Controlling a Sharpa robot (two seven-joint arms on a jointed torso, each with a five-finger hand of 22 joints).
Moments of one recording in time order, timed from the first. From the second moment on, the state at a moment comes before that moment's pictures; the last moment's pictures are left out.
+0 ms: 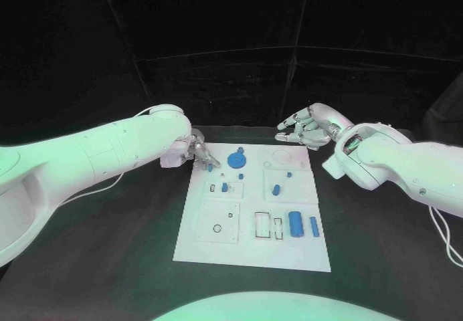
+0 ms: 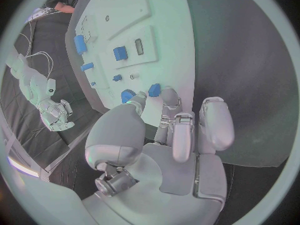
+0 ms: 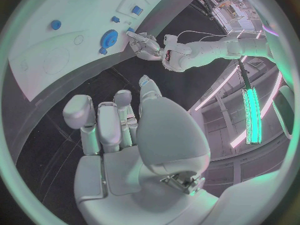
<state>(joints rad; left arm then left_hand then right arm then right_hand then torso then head) 1.33 -0.44 -0.15 0.93 -1.00 0.34 -0.50 0.95 -0.01 0.12 0.19 0.05 0.88 0.08 0.58 0.42 1.19 0.00 0.95 0.75 1.46 -0.07 1.57 1.31 0.07 1.42 0.04 1.30 1.23 1.24 -0.84 -0.03 1.51 -0.93 -0.38 -0.01 1.38 -0.02 -0.15 0.20 0.36 0.93 0.15 0.13 0.07 1.19 0.06 0.96 0.90 1.46 -0.01 1.25 1.16 0.10 1.24 0.10 1.29 1.05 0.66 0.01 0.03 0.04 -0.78</state>
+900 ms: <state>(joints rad) 1.33 -0.46 -0.15 0.97 -1.00 0.29 -0.49 1.06 0.01 0.11 0.14 0.05 0.90 0.07 0.59 0.41 1.19 0.00 0.96 0.75 1.46 -0.07 1.57 1.31 0.07 1.42 0.04 1.30 1.24 1.24 -0.84 -0.03 1.51 -0.93 -0.38 -0.01 1.38 -0.02 -0.16 0.21 0.36 0.93 0.15 0.14 0.07 1.19 0.06 0.96 0.90 1.46 -0.01 1.25 1.16 0.10 1.24 0.10 1.29 1.05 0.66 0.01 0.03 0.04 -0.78</state>
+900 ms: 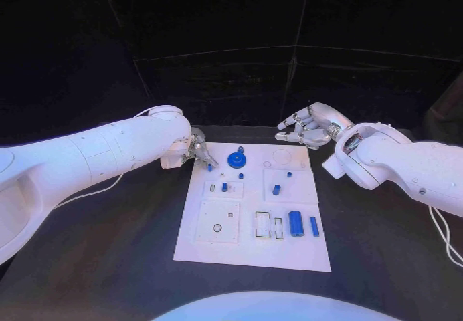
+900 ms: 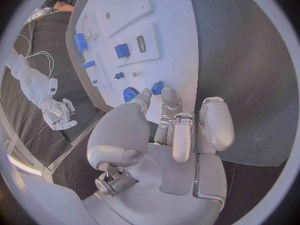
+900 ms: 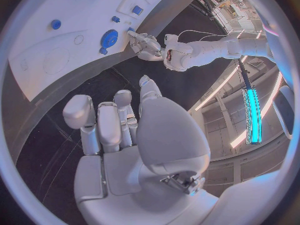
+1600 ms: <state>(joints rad) 1.33 -0.48 -0.15 1.01 -0.99 0.27 -0.49 1.20 0.08 0.22 0.03 0.05 0.92 0.04 0.66 0.45 1.20 -0.03 0.96 0.75 1.47 -0.09 1.57 1.31 0.07 1.43 0.03 1.30 1.24 1.24 -0.83 -0.03 1.50 -0.93 -0.38 -0.01 1.38 -0.02 -0.16 0.21 0.37 0.93 0.15 0.14 0.07 1.19 0.06 0.96 0.90 1.46 -0.01 1.25 1.16 0.10 1.24 0.10 1.28 1.05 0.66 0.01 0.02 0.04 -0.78</state>
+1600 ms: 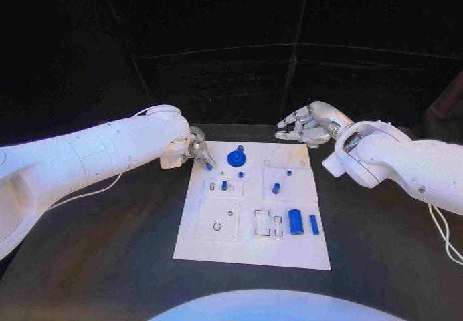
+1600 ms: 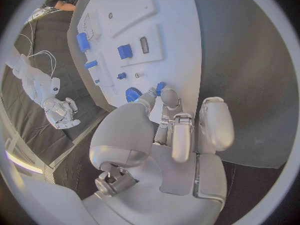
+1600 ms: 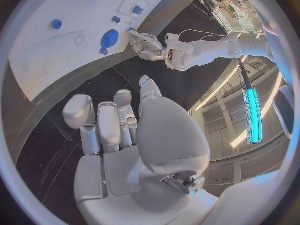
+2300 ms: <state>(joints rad) 1.33 -0.62 -0.15 1.22 -0.98 0.15 -0.47 1.23 0.08 0.23 0.02 0.04 0.91 0.04 0.68 0.45 1.23 -0.04 0.97 0.75 1.47 -0.09 1.57 1.31 0.07 1.44 0.02 1.32 1.27 1.24 -0.84 -0.03 1.50 -0.93 -0.38 -0.01 1.38 -0.02 -0.16 0.21 0.37 0.93 0.15 0.14 0.07 1.19 0.06 0.96 0.90 1.46 -0.01 1.25 1.16 0.10 1.24 0.10 1.28 1.05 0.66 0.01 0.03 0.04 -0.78</state>
